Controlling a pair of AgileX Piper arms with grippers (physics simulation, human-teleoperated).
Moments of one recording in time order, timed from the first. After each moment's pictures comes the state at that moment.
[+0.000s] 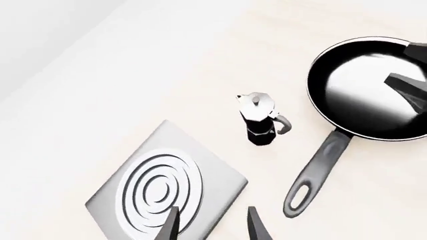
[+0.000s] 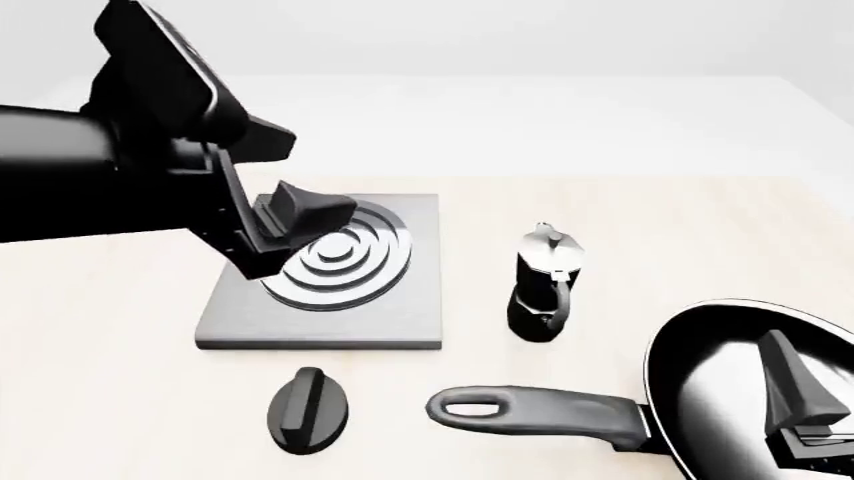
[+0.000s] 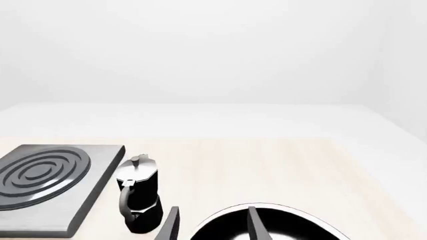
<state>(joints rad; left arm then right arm) -0.72 1.03 -1.06 0.59 0.28 0.00 0.01 0.00 0.00 -0.01</state>
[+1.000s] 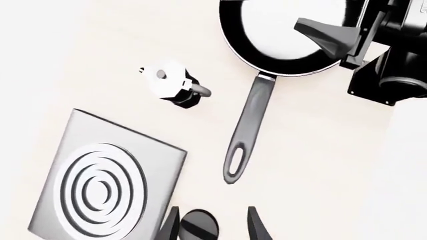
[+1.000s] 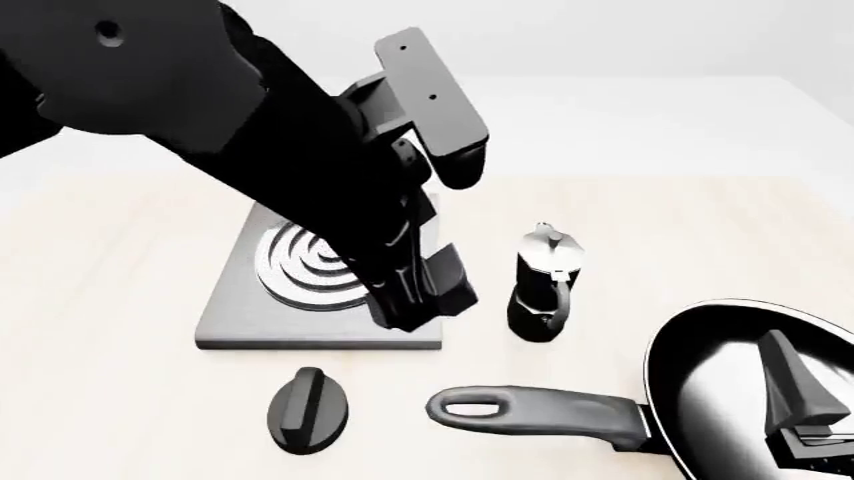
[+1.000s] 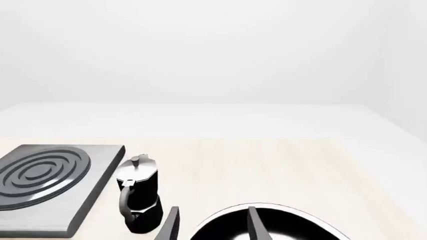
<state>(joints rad) -0.98 1.42 -1.52 1.12 0.29 0.00 0.01 0.00 0.00 -0.01</state>
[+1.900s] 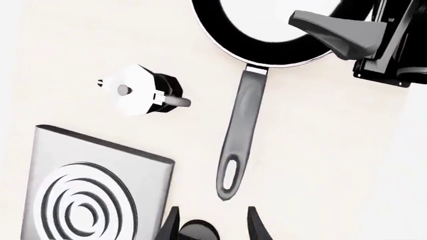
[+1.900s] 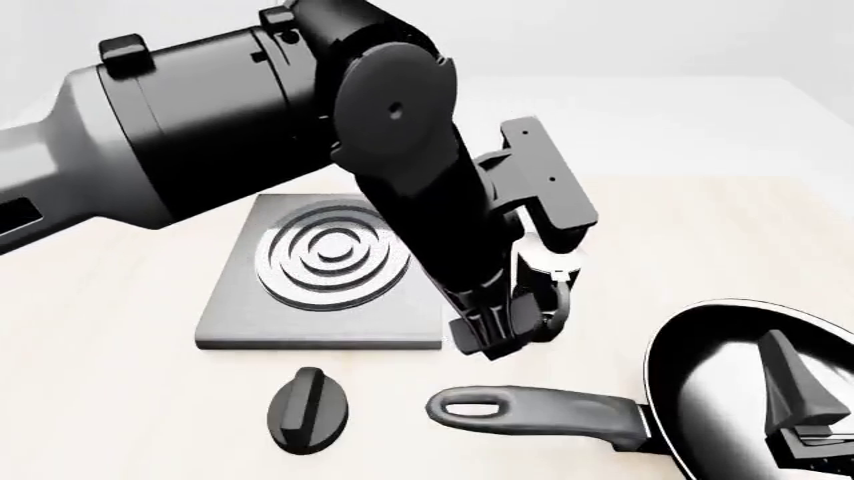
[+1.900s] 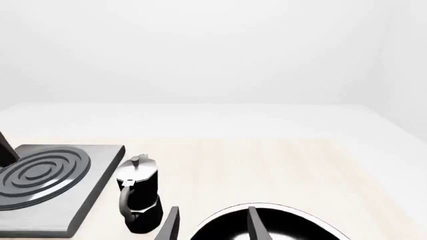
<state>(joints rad) -1.02 1.68 -1.66 1.18 0.35 0.00 0.01 0.00 0.00 -0.01</state>
